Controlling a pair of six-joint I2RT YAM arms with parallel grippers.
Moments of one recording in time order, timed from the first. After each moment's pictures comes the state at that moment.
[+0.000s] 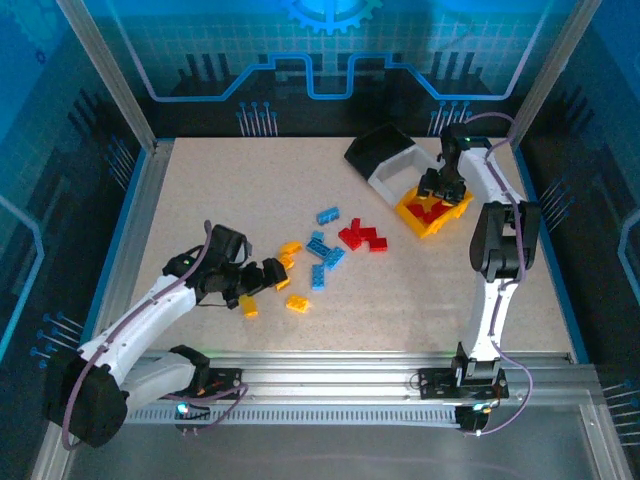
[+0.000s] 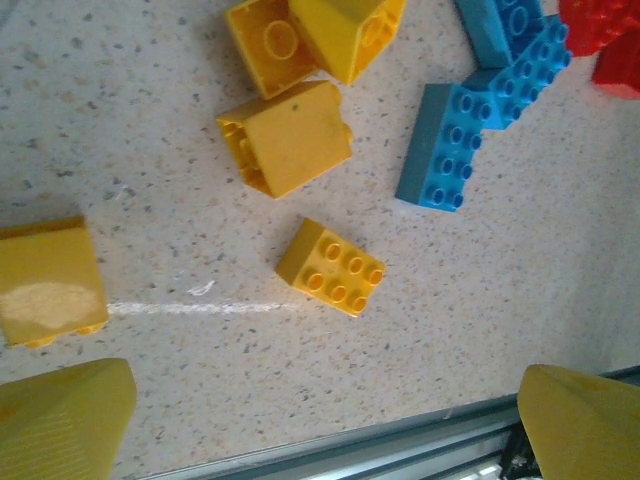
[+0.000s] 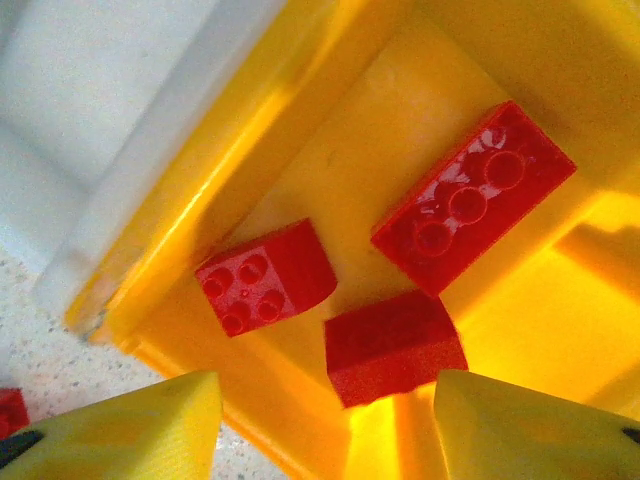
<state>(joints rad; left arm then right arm) -0.38 1.05 0.73 -0.78 0.32 -0.83 0.01 2.09 1.85 -1.08 -0.05 0.30</state>
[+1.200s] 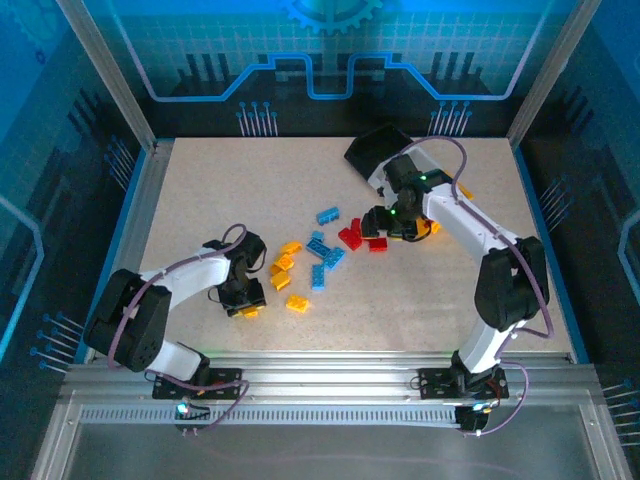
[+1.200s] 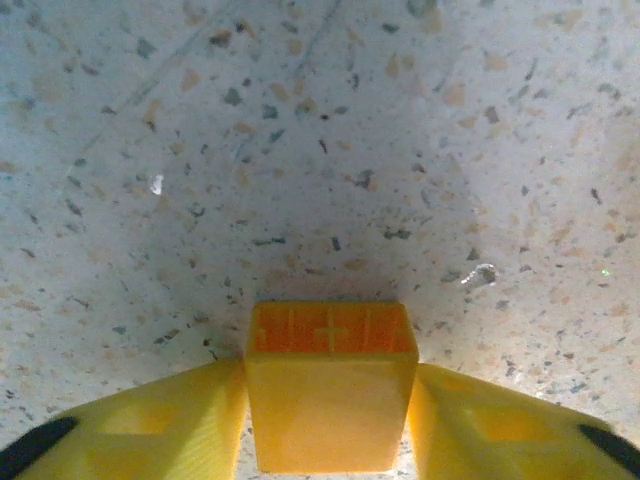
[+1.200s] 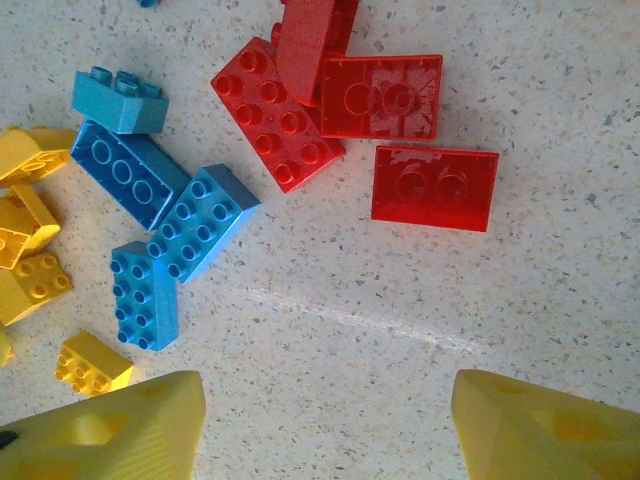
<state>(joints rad) -0.38 1.47 0.74 -0.85 0.08 -0.77 0.37 1.71 1.43 -1.02 -0.24 0.36</state>
